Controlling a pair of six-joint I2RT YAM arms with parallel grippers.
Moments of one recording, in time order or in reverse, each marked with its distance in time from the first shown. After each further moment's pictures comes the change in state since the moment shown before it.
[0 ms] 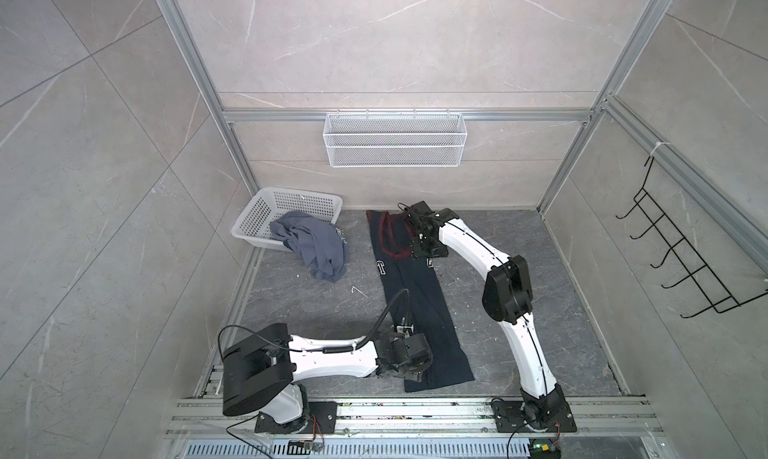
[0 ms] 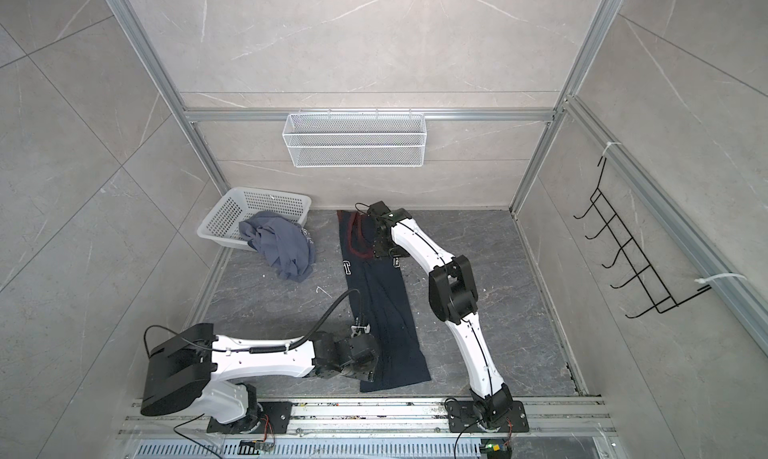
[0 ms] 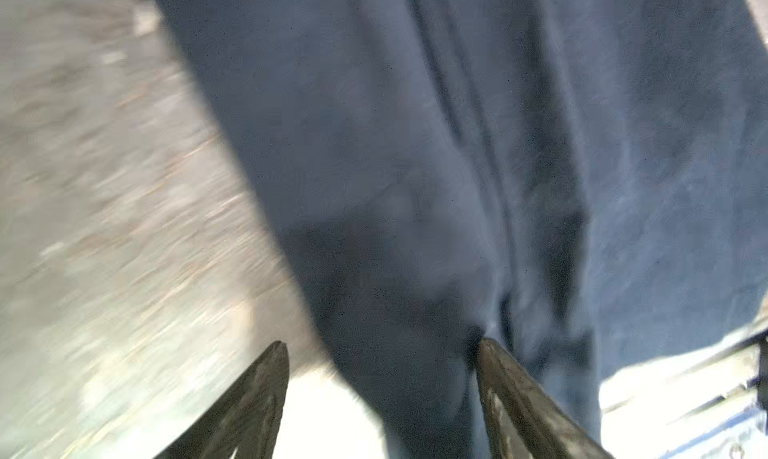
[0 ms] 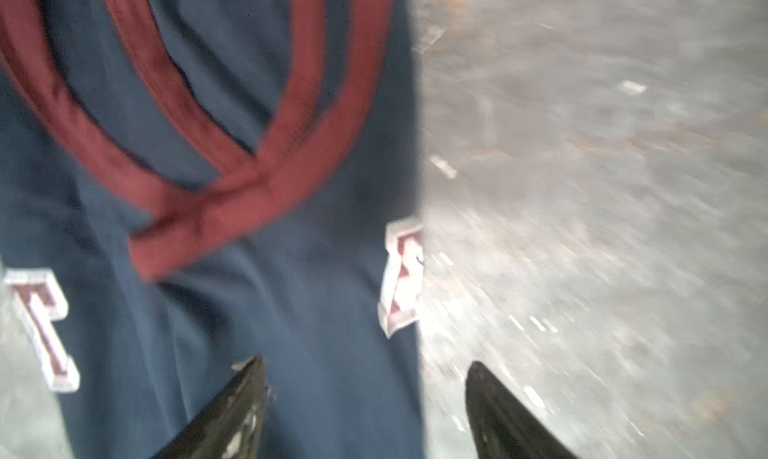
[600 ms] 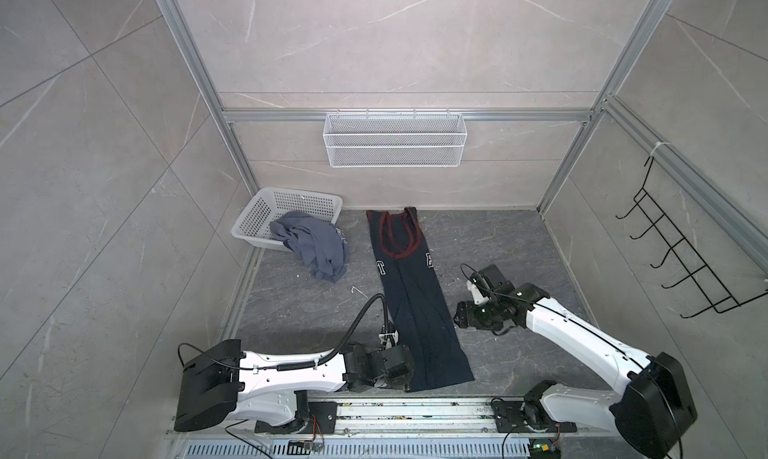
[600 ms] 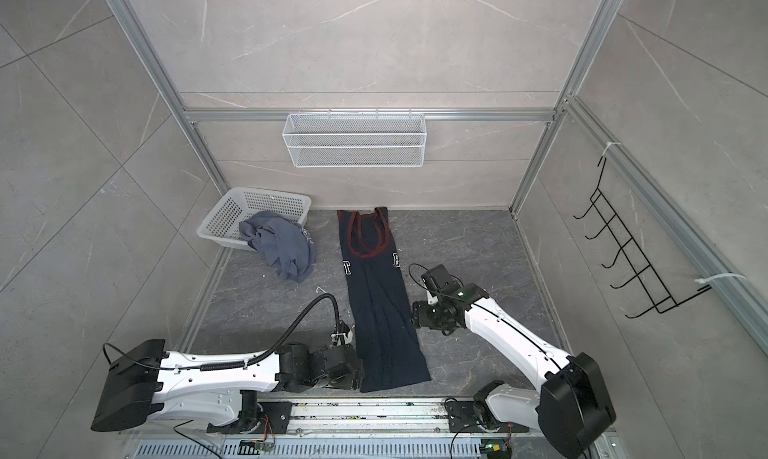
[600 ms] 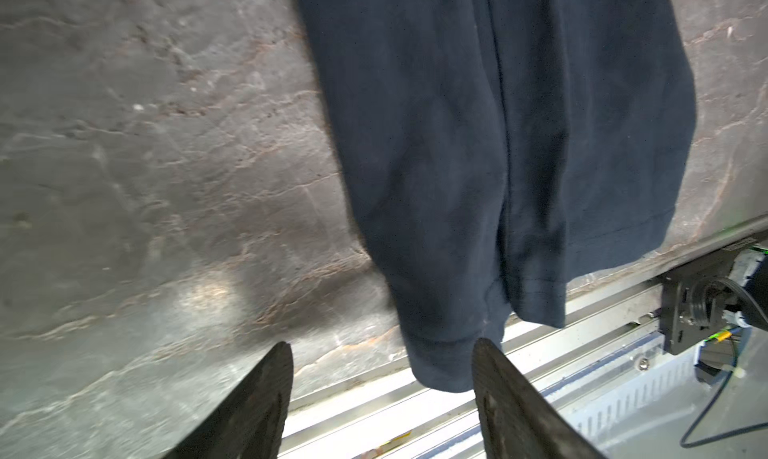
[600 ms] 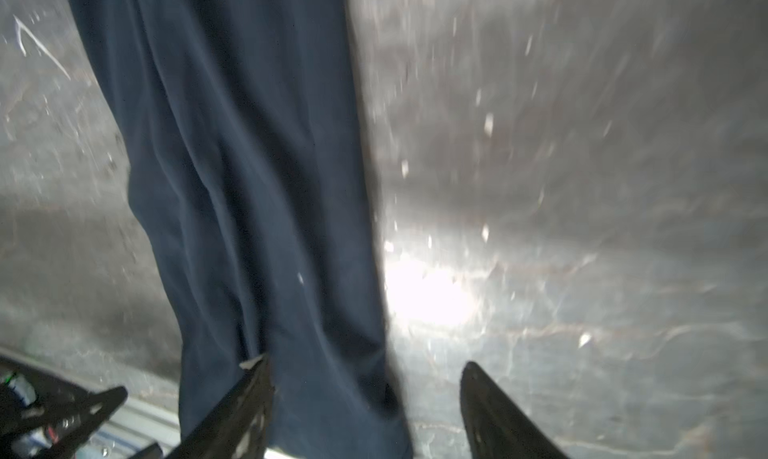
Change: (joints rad) left arm -0.066 -0.200 -0.124 0.020 0.018 -0.157; right arm -0.008 -1.089 -1.309 0.285 -0.330 0.148
